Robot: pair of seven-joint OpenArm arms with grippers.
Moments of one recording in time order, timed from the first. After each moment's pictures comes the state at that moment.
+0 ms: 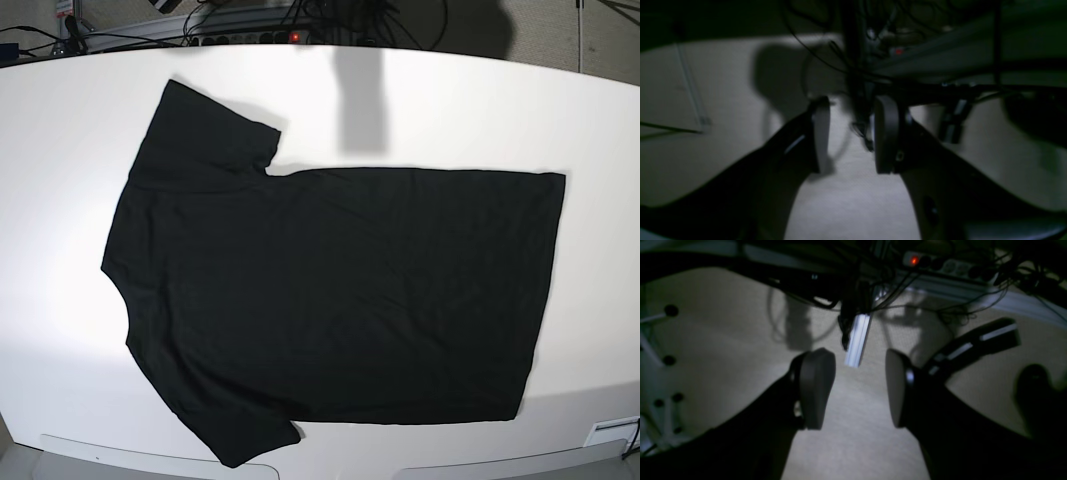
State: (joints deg) left arm 58.0 1.0 -15.4 91.7 3.7 -25.5 1.0; right arm -63.5 11.7 4.5 96.8 7.1 24.3 -19.7
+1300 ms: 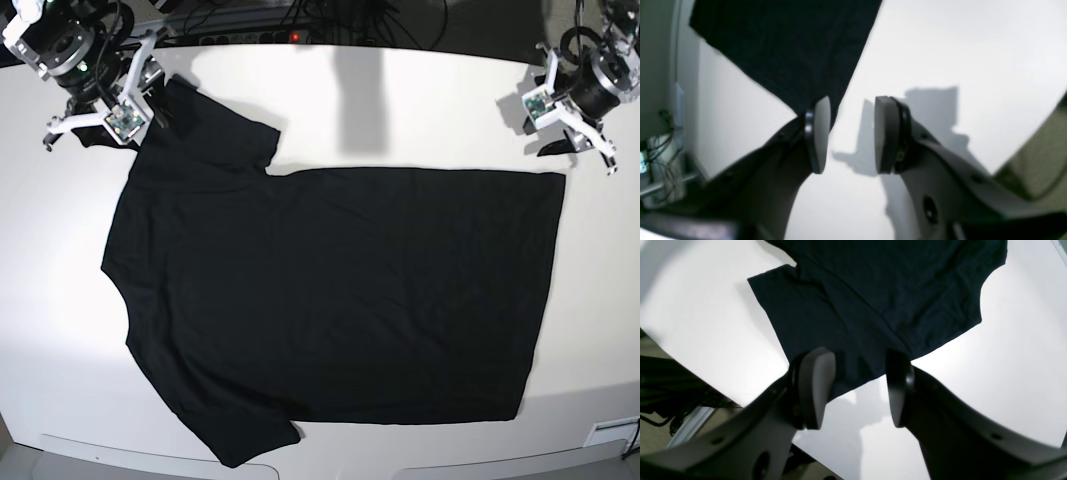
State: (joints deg) left arm 31.7 -29.9 -9.2 106.9 30.2 -38.5 2.0; right arm -43.6 26.1 18.7 131.4 7.0 34.0 -36.5
